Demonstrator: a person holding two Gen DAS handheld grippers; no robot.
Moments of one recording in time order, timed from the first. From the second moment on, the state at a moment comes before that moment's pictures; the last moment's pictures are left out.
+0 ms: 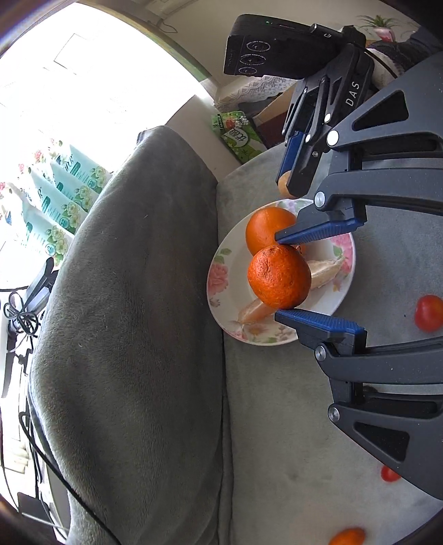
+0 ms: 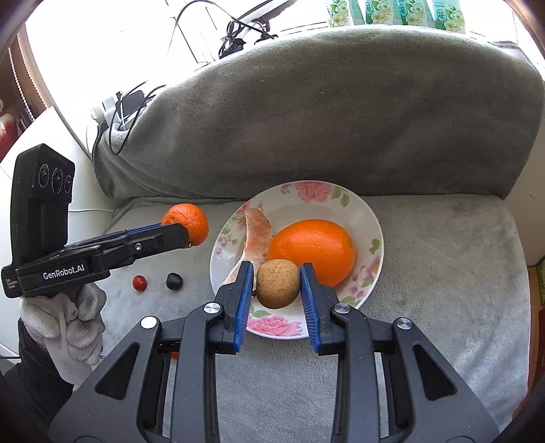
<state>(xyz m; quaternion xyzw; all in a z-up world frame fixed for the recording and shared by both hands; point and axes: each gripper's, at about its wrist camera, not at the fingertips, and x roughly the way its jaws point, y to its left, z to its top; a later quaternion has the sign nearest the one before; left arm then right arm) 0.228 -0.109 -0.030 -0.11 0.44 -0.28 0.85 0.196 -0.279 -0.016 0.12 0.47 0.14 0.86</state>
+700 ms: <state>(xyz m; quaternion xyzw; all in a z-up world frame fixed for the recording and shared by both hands) 0.273 -0.148 -0.046 -0.07 0.47 -0.26 0.84 0.184 -0.262 -0.033 0.06 0.47 0.15 0.87</state>
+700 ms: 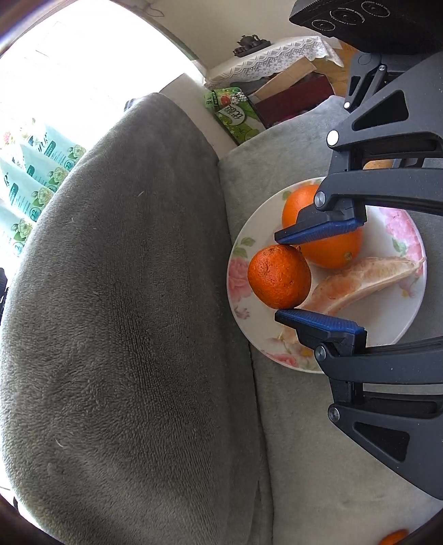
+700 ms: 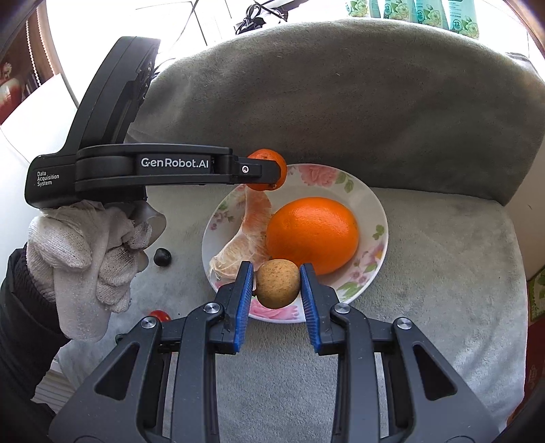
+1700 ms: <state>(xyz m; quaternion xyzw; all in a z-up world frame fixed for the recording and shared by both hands) 0.264 -0.151 -0.024 -0.07 0.44 -0.25 0.86 0.153 -0.250 -0.004 0.02 0.42 0.14 0.89</state>
